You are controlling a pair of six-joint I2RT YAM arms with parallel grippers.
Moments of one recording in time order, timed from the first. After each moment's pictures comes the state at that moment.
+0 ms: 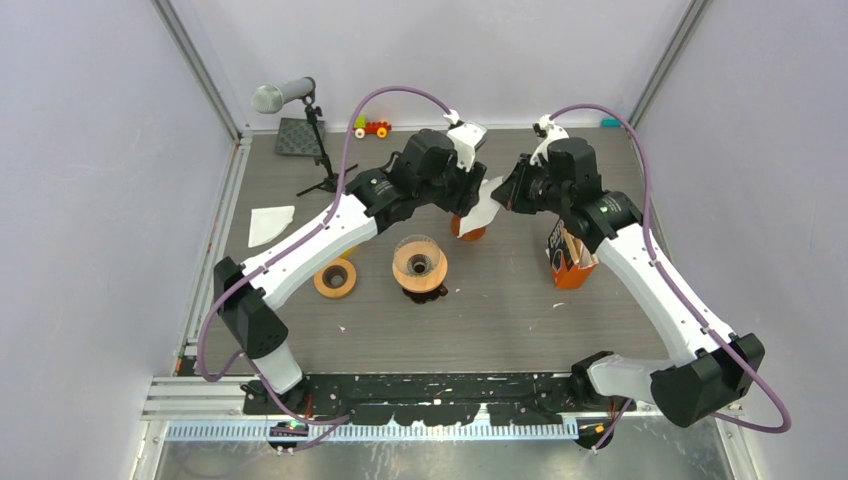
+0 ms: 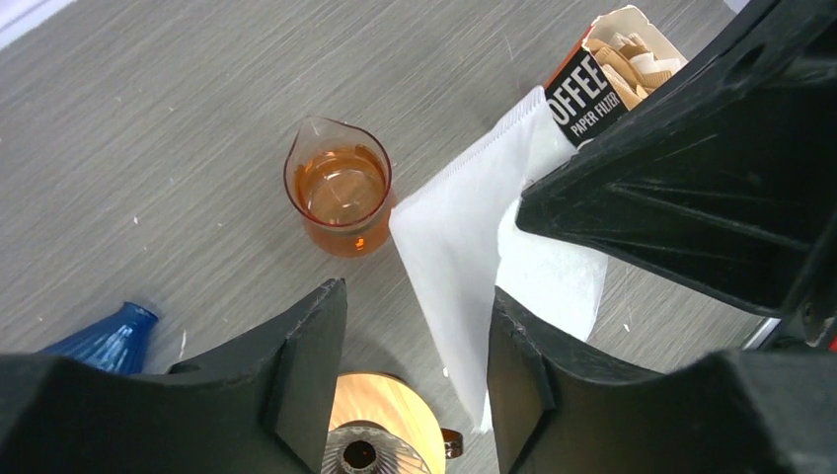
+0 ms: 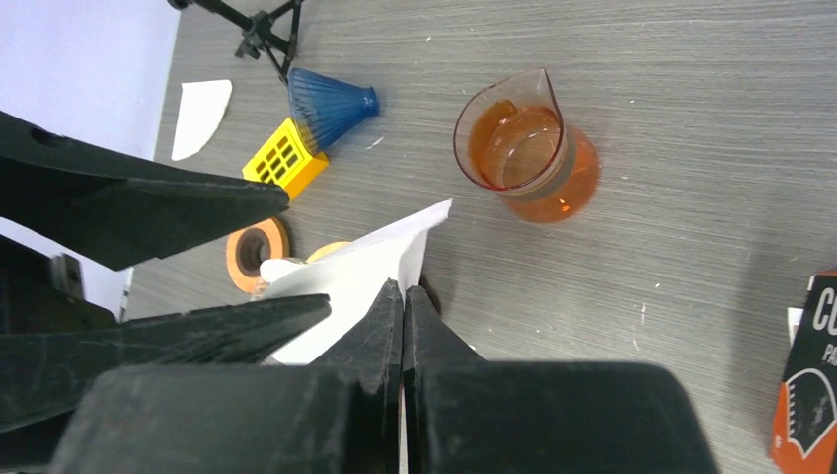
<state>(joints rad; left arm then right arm) -0.85 1.68 1.72 -0.54 -0.03 -0.11 0.40 1.23 1.26 -0.55 -0.15 0.47</state>
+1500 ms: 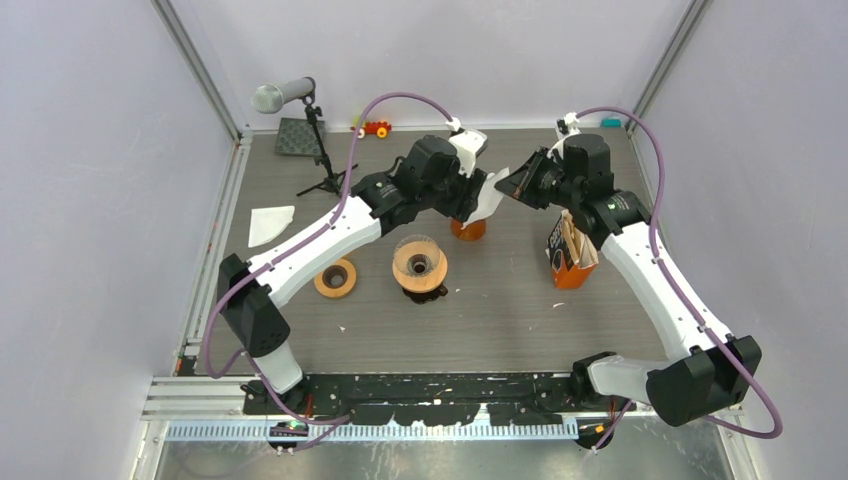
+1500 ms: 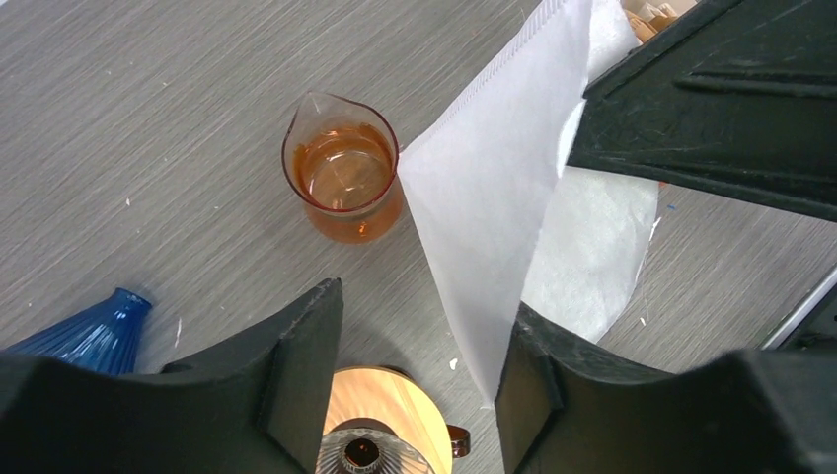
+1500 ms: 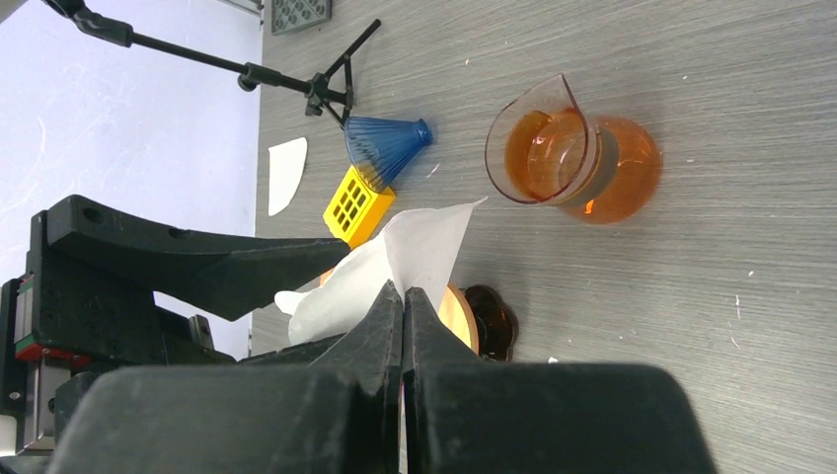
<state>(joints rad) -0.84 1.69 1.68 -0.53 -0.05 -0.13 0.30 1.23 1.24 -0.48 -0.25 0.73</state>
